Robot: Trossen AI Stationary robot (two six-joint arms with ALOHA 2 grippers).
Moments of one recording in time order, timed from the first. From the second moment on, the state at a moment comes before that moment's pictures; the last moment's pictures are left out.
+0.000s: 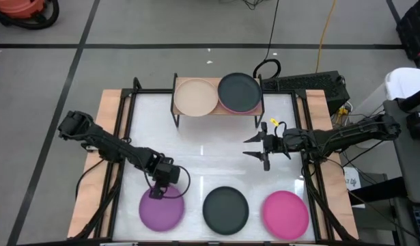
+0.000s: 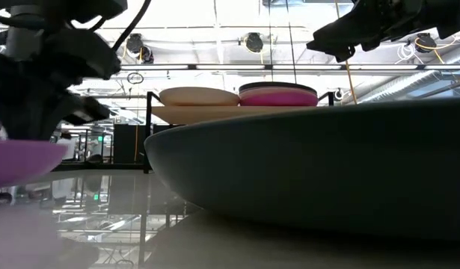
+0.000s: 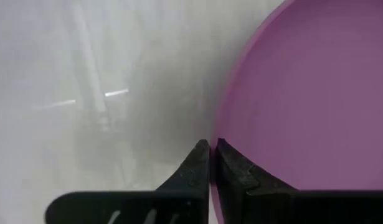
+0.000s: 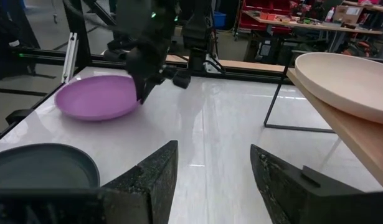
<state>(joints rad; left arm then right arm) -0.35 1.49 0.78 -0.56 0.19 -0.22 0.13 0.89 0.43 0.22 0.13 -0.05</state>
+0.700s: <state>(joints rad) 0.21 0.90 0.78 -0.32 -0.07 -0.17 0.13 0.89 0.43 0.22 0.13 -0.05</state>
